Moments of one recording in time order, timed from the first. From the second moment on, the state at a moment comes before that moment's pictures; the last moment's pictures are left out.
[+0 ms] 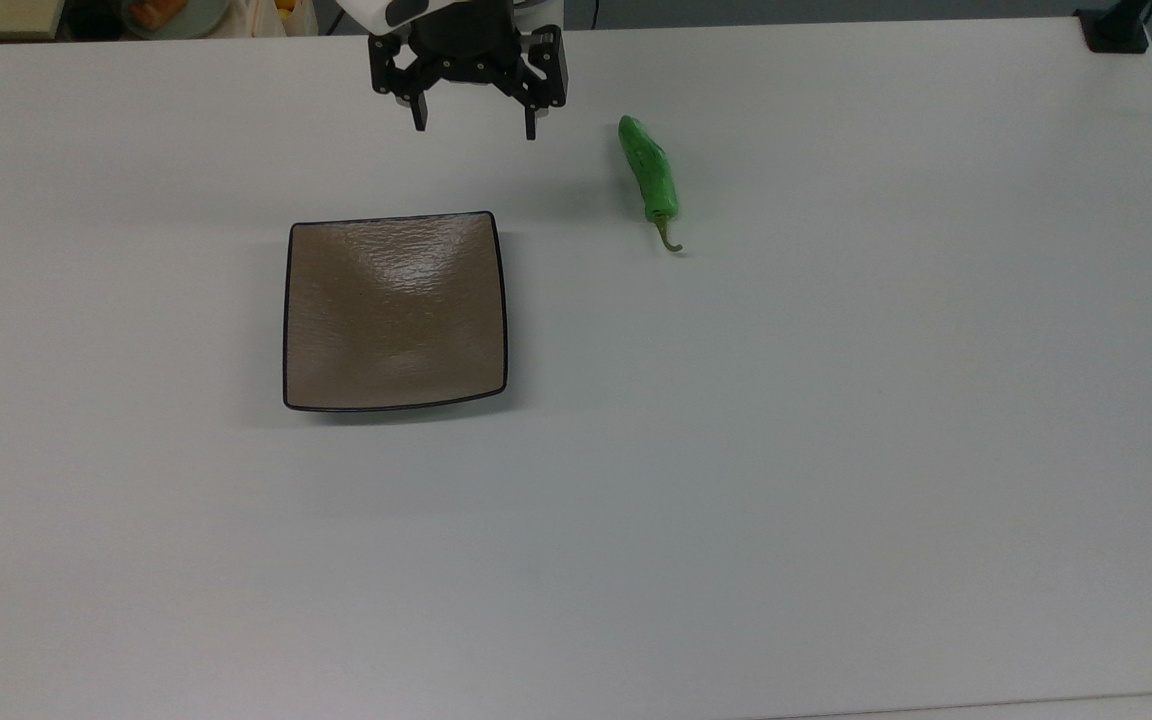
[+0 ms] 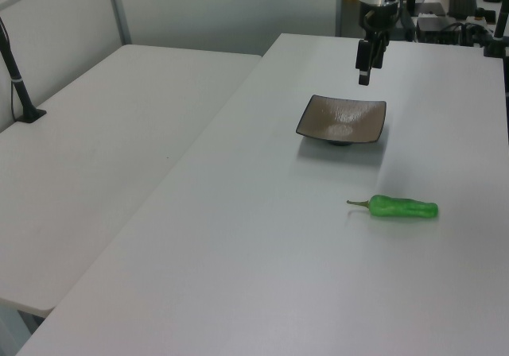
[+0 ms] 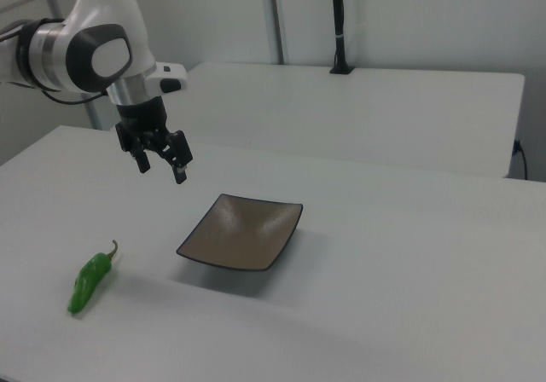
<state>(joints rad) 0.08 0.02 0.03 -1.82 -0.01 1.87 0.11</state>
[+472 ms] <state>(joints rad) 0.08 0.02 0.03 -1.82 -0.01 1.87 0.10</state>
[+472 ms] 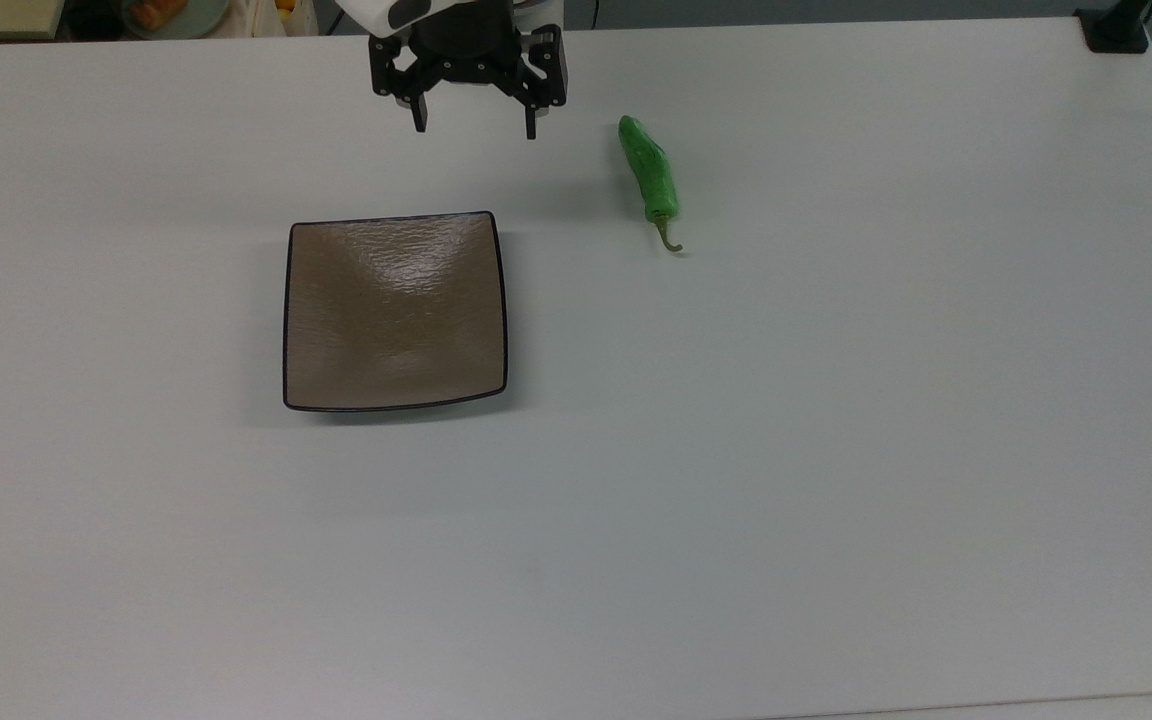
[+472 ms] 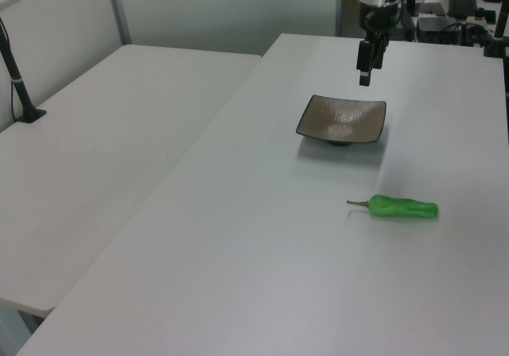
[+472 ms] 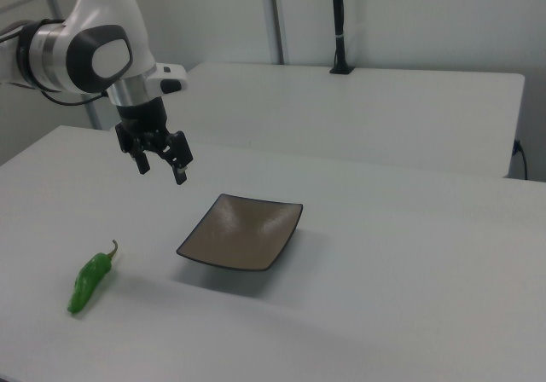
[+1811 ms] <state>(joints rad) 0.15 0.01 0.10 -2.01 0.09 1.91 0.10</state>
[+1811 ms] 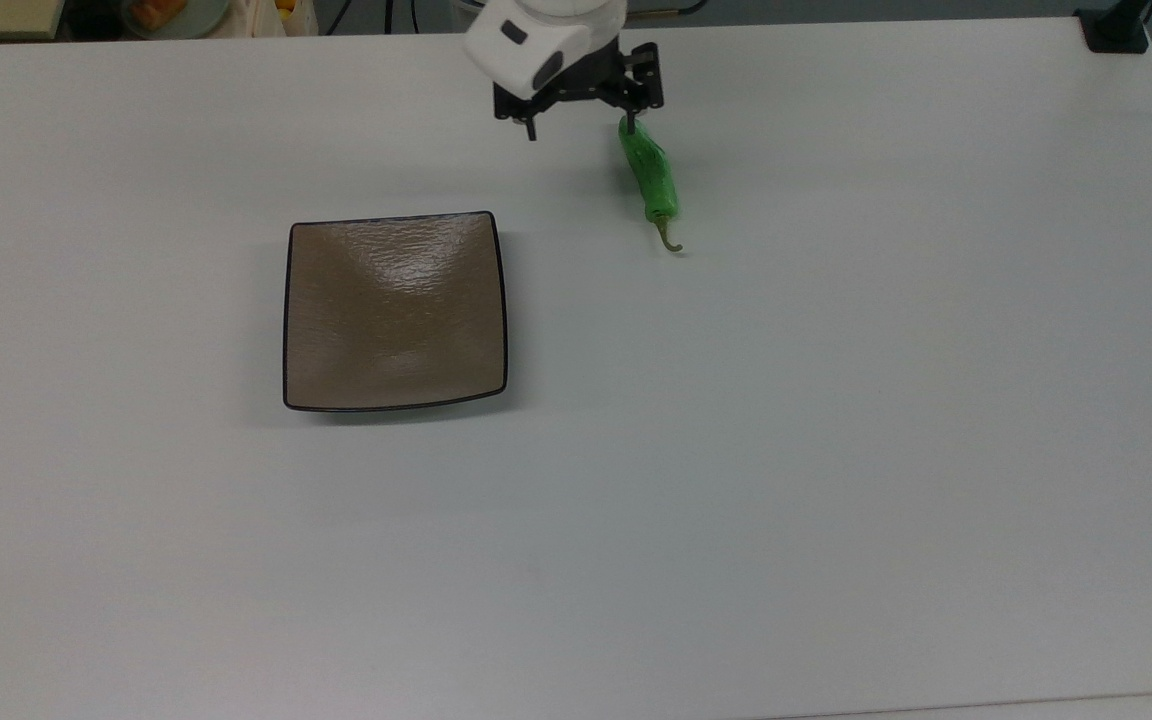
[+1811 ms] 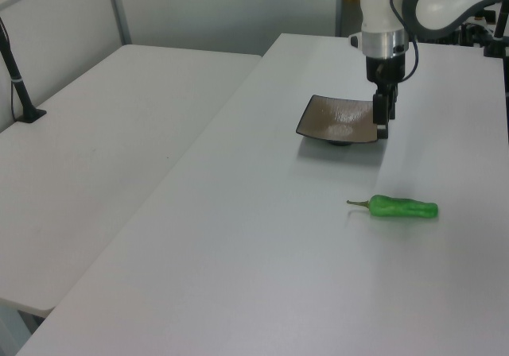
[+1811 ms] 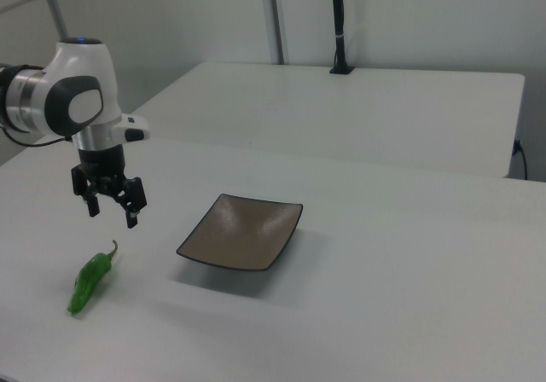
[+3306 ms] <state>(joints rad) 0.23 0.20 0.19 -2.14 0.10 2.18 0.10</state>
